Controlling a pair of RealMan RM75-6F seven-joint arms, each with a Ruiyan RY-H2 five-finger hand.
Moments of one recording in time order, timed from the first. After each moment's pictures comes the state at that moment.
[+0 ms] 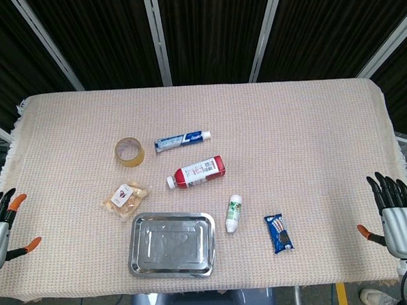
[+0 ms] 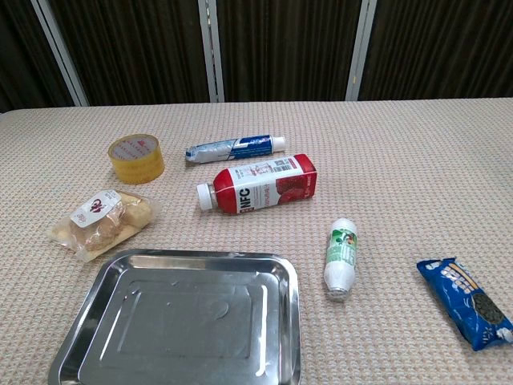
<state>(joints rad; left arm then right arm) -0.07 -1.11 -0.03 -1.64 1.48 1.49 0.18 0.05 -1.16 0.07 -1.59 -1.52 1.55 -0.10</state>
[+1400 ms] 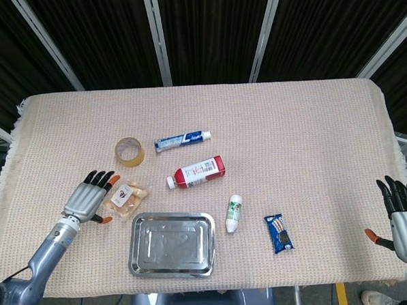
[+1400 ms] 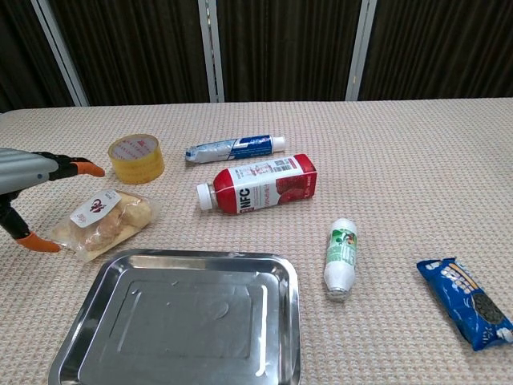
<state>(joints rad) -0.55 -1.35 -0.11 -1.51 1.21 0.84 0.43 0.02 -1.13 0.06 -1.61 -1.50 1.56 -0.09</state>
